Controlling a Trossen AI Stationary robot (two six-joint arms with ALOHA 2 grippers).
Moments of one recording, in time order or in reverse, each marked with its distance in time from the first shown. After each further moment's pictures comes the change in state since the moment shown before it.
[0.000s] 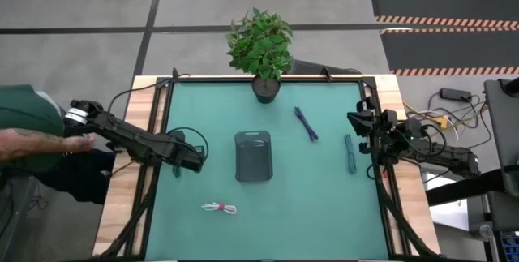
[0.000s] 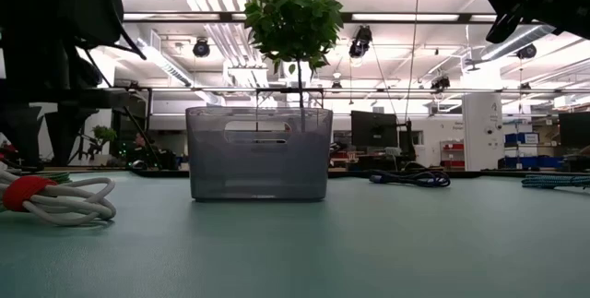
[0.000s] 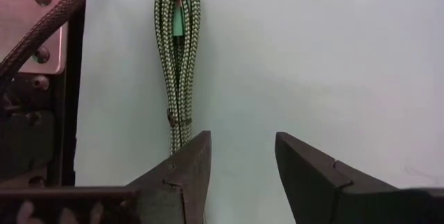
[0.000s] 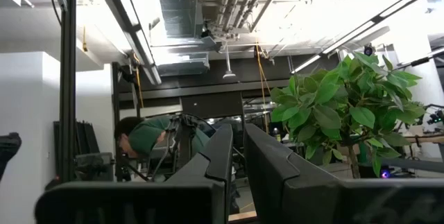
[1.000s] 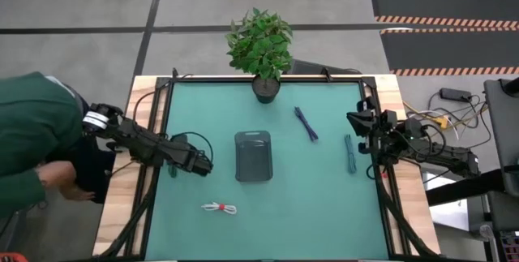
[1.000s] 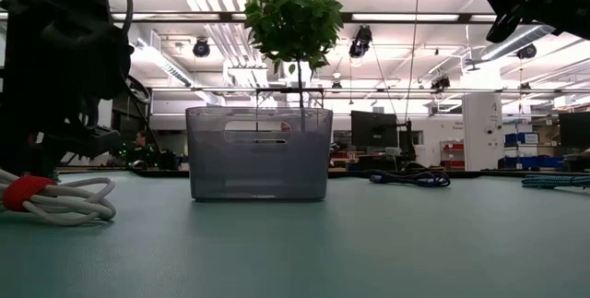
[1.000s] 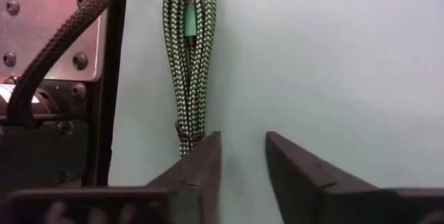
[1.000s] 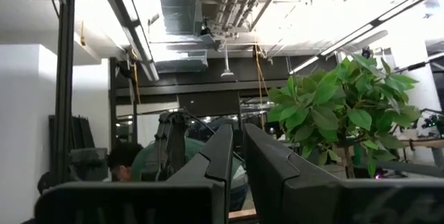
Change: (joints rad) left arm -0.001 0.251 0.010 0.003 0.063 0.007; right arm 0.000 0.000 0.000 -0.005 0.000 -0.029
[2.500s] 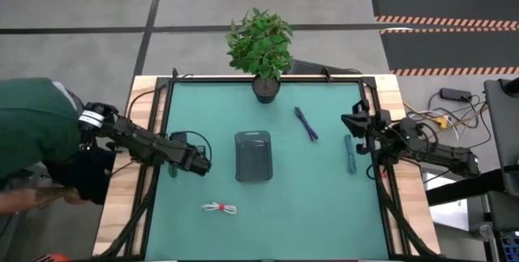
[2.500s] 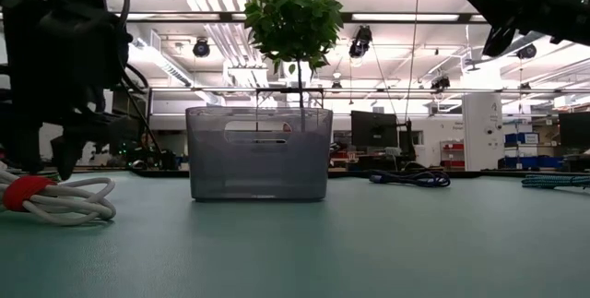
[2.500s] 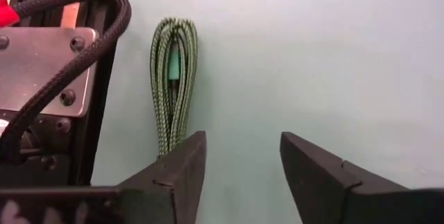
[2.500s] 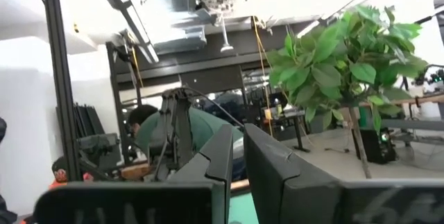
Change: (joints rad) left arm 0.001 -0.058 -0.008 -0.013 -0.169 -0.046; right arm 0.000 0.000 0.000 -0.098 -0.001 0.092
